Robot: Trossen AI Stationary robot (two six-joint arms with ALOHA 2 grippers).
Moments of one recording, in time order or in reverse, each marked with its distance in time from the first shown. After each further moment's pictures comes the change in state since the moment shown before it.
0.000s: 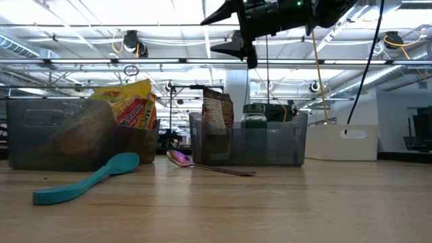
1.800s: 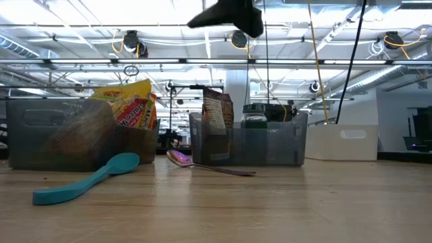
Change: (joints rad) left arm -0.683 -0.026 -0.001 -0.497 -0.506 -0.253; right arm 0.448 0.230 0.454 -0.760 0.020 0.056
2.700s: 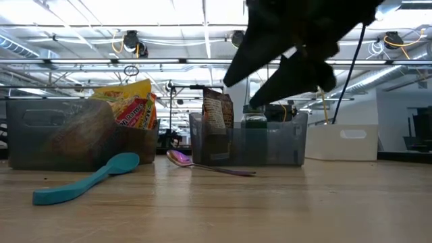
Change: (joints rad) left arm -0.116 0.361 0.000 0.370 -0.241 -0.292; right arm 0.210 0.076 -0.262 0.026 0.502 0.286
